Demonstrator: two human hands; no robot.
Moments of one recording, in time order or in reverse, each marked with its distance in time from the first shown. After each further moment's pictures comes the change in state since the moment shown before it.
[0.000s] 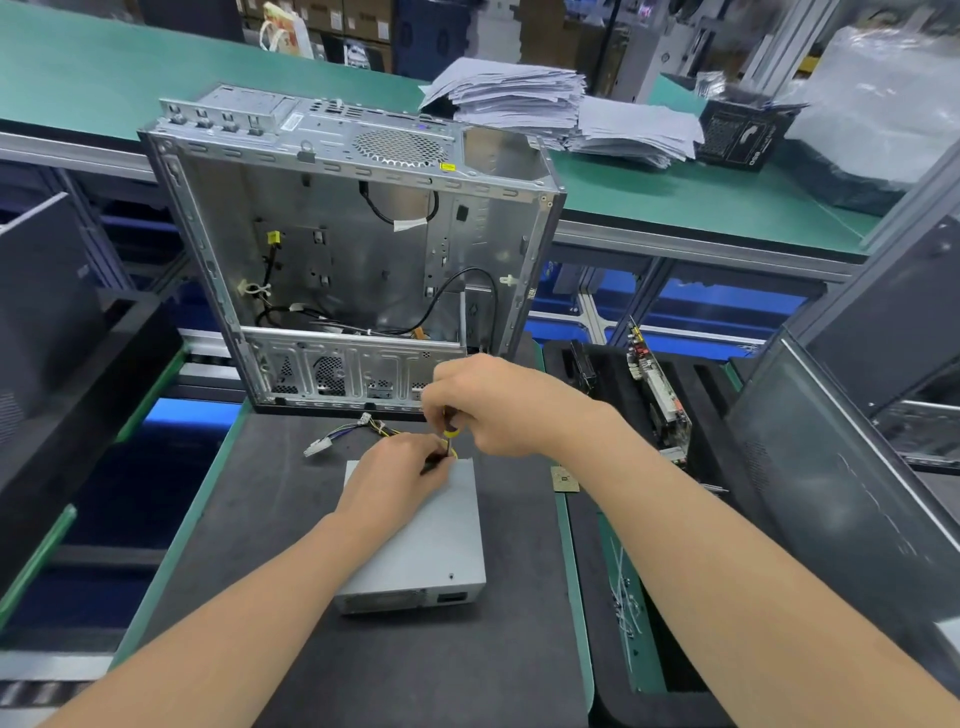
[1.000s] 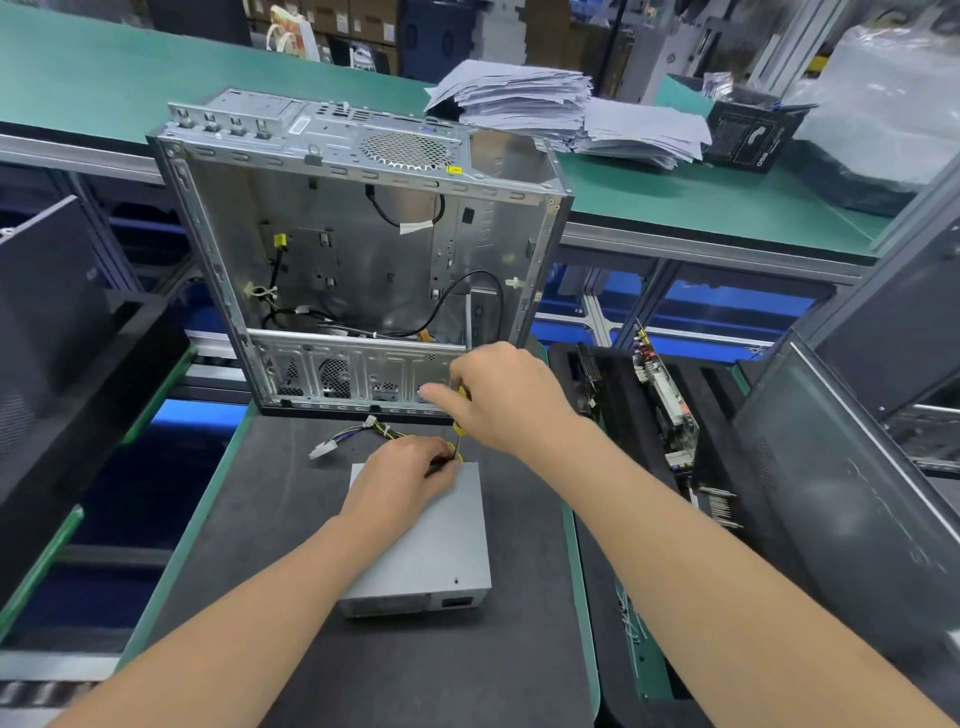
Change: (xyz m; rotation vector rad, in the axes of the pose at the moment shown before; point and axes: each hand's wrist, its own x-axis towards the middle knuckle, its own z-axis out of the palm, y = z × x) left_hand 0.001 -0.002 0.000 -0.016 -0.043 -0.022; right_hand 0.011 -0.011 0.012 -0.003 0.251 0.423
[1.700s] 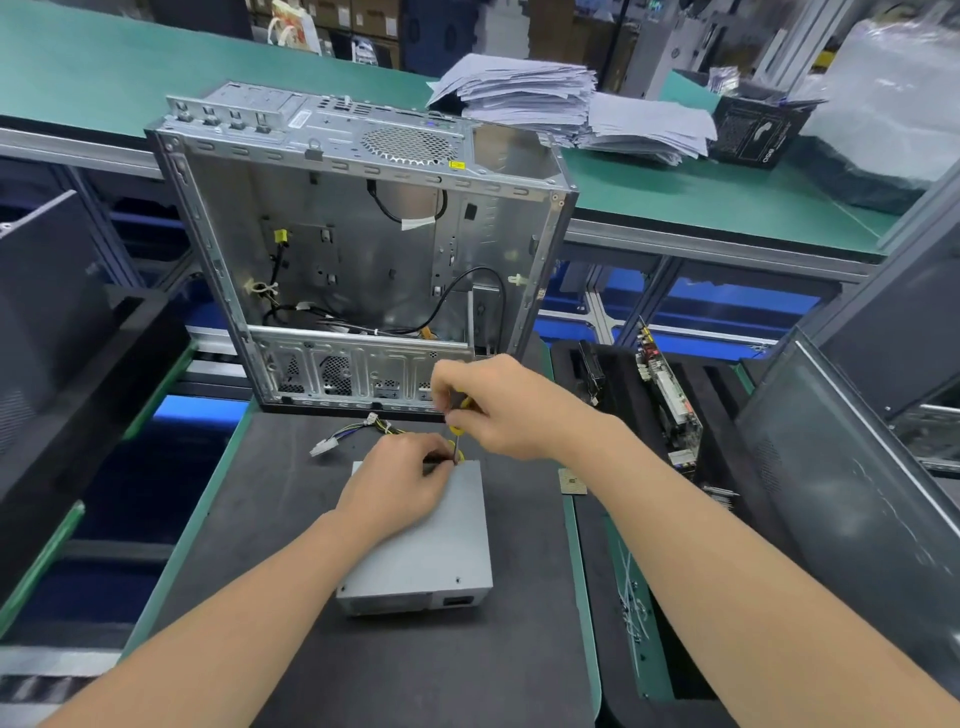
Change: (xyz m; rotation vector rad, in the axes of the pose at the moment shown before) left_hand 0.001 -0.009 -0.002 -0.118 -0.041 -0.018; right_hand -0.004 0.019 -0.004 0.294 -0.211 -0.272
